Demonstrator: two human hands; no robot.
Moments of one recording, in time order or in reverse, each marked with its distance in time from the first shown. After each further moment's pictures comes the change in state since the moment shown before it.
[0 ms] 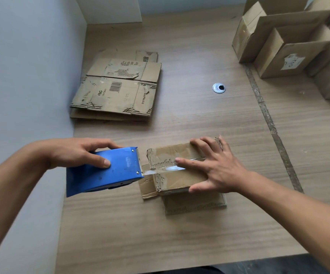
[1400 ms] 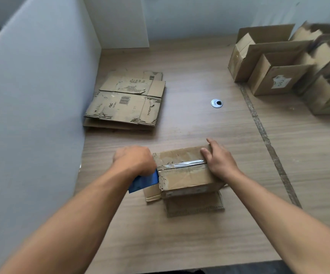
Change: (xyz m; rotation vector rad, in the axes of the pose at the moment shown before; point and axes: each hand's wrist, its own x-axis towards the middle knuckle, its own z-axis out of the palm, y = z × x) left_hand 0.047 0.080 0.096 0.731 0.532 -0.340; right_hand 0.013 0.000 -0.003 0.727 0.088 0.772
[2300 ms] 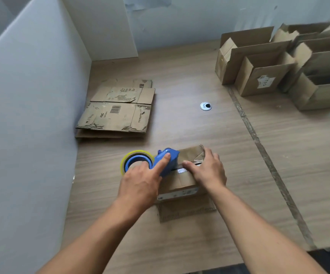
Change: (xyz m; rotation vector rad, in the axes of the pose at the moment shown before) left_hand -0.019 0.025 0.069 -0.069 0.766 0.421; right_hand -0.032 -0.009 0.011 0.099 0.156 0.254
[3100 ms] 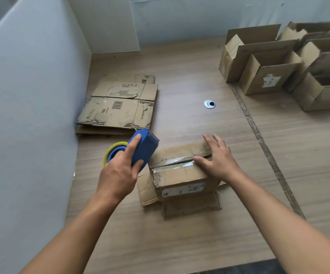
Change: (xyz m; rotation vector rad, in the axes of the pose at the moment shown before) left_hand -0.001 -0.062 -0.003 -0.465 -0.037 -0.400; right_hand 0.028 0.004 -0.025 -0.131 -0.193 -0.323
